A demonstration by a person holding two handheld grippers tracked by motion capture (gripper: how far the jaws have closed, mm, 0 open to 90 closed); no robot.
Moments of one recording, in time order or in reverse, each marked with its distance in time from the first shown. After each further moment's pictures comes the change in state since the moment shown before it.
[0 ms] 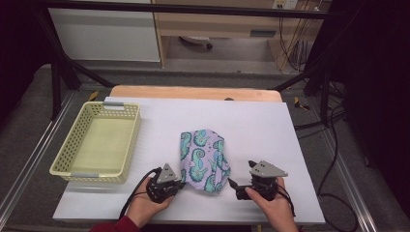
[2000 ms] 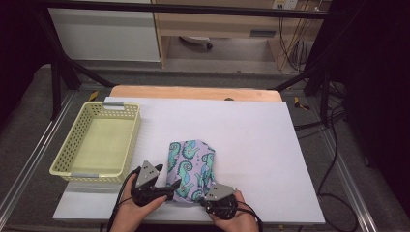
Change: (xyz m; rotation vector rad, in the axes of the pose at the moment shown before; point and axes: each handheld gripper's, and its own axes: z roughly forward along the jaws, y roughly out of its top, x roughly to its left) left arm 0.003 0.008 -0.046 -0.251 0.182 -0.158; right arm 0.096 -0.012 0.048 0.193 0.242 -0.194
